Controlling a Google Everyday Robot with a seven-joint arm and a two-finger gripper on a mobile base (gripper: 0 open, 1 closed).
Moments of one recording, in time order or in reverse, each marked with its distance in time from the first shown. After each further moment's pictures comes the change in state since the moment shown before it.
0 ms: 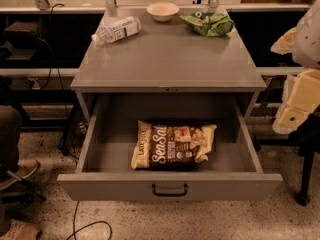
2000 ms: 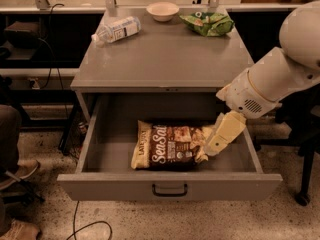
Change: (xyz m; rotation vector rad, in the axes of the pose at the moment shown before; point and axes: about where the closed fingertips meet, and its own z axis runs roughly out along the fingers) arm -0.060 0.022 0.149 -0.192 -0.273 0.151
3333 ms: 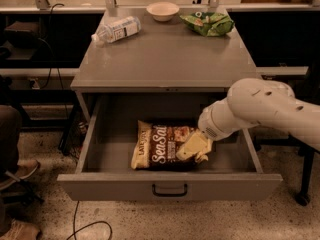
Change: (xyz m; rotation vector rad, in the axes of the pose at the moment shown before) arm 0.018 -0.051 0.134 0.198 -0.036 0.132
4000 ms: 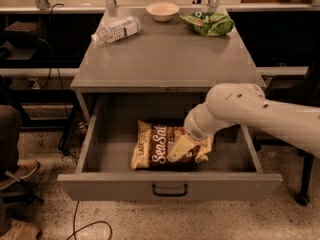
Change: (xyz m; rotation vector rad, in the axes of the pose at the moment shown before) arm -0.014 0.002 0.054 -0.032 0.016 -0.100
